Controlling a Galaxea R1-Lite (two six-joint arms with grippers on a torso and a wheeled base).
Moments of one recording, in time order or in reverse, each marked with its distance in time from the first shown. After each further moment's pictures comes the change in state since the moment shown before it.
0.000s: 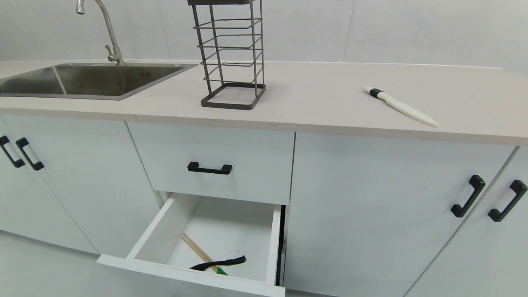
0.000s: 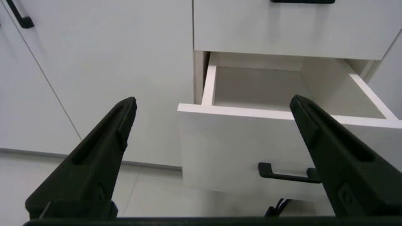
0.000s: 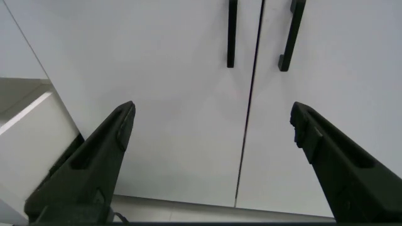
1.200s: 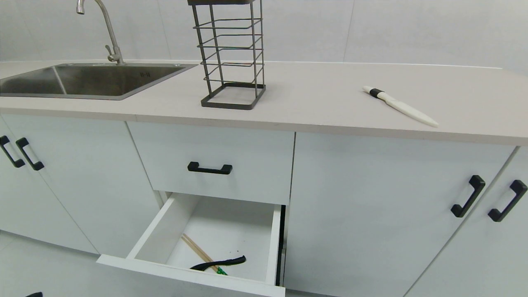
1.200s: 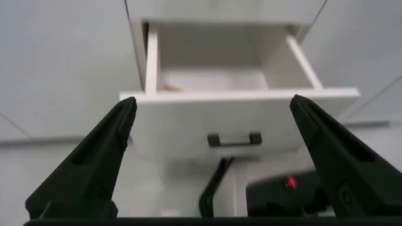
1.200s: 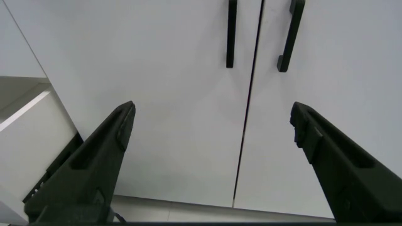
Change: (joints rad) left arm -0.017 0.477 -0.201 0.142 -0.210 -0.019; right arm 0.002 -0.006 0.000 0.001 0.001 -0.001
